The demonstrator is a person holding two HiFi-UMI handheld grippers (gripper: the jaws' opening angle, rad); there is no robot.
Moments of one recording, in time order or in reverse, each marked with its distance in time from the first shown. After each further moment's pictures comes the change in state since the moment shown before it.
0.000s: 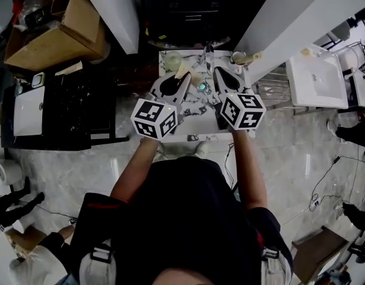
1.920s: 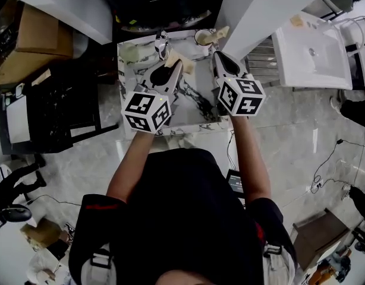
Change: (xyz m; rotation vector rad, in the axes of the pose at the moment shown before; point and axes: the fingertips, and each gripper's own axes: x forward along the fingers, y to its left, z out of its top) left arm 0.141 -0.079 -0.058 -0.026 0.126 0.033; right arm -0.031 -0.191 -0.024 0.087 0.051 -0.087
